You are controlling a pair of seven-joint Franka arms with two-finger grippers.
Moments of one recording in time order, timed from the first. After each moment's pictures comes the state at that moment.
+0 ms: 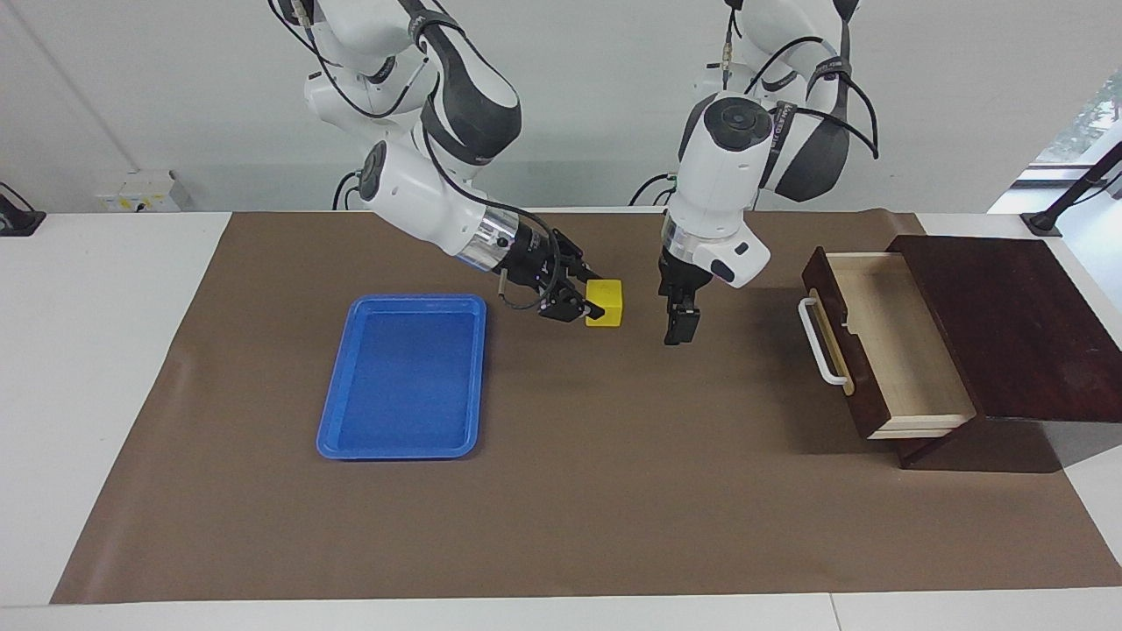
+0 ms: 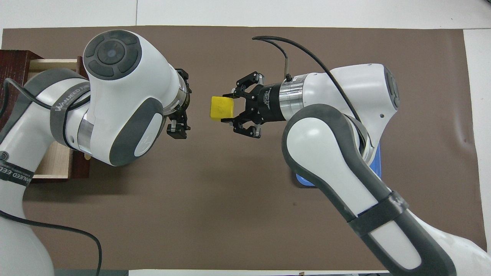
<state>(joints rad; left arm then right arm) -0.36 0.25 -0.16 -1.57 0.01 1.87 -2.00 0.28 0.26 0.21 -1.73 0.92 2.30 1.58</state>
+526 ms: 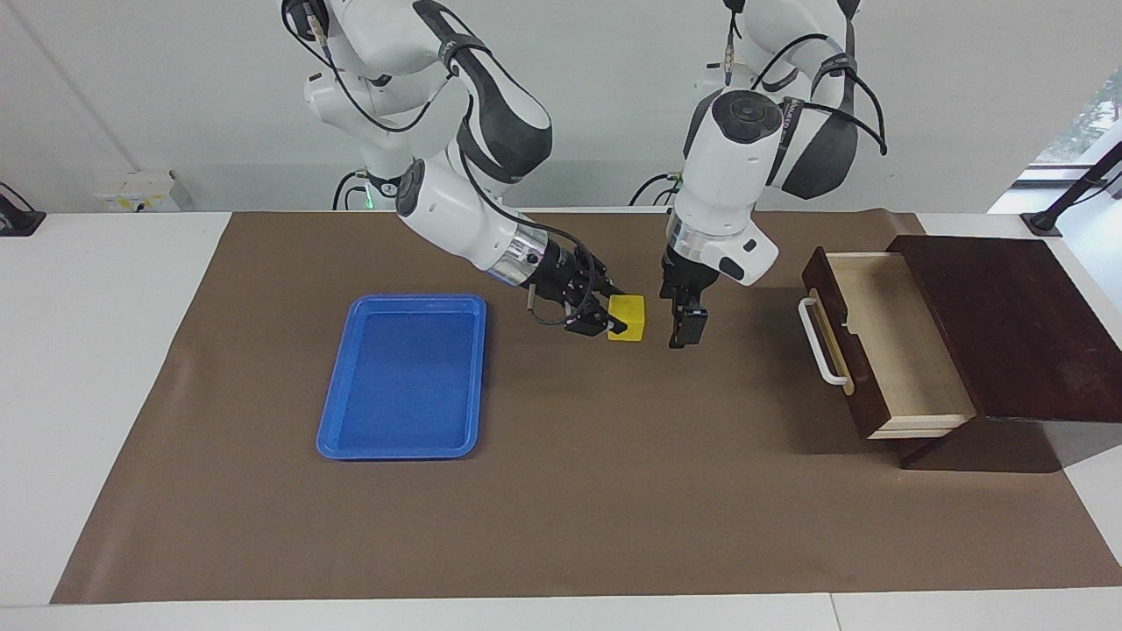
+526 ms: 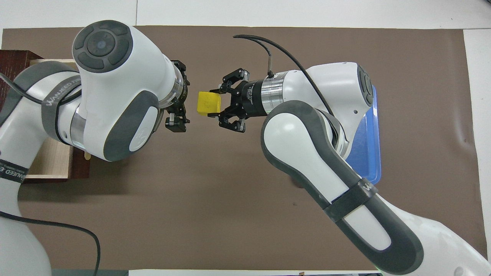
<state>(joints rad) -0.36 0.26 -0.15 -1.52 0.01 1.87 -2.01 0.32 0.35 0.21 -1.63 0.92 2.34 1.60</state>
